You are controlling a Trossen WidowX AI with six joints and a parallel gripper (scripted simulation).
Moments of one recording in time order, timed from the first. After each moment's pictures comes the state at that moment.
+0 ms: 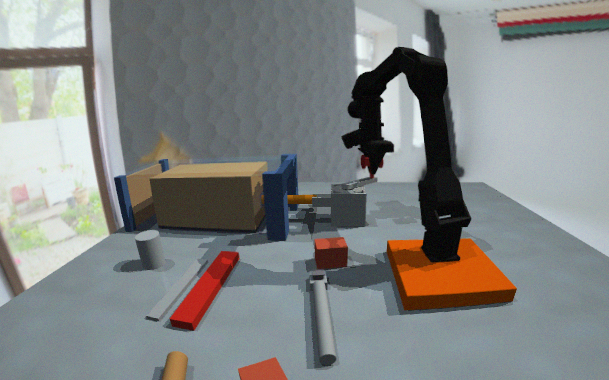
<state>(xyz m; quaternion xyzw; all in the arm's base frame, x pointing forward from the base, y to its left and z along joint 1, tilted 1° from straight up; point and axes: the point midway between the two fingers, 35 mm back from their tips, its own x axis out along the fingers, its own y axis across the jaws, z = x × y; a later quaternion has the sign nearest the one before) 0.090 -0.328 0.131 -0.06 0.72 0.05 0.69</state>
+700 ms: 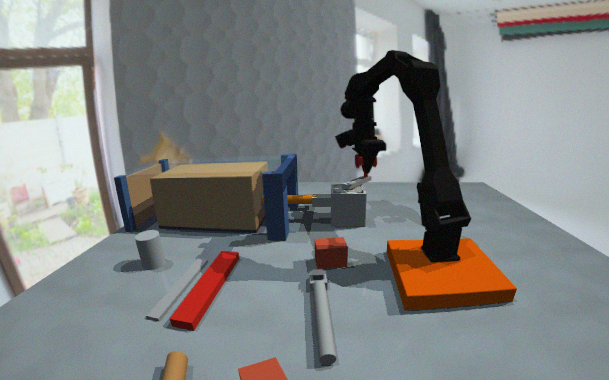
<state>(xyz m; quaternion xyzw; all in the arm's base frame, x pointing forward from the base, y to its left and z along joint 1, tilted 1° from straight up) 0.105 -0.343 0.131 -0.05 0.72 0.05 0.69</state>
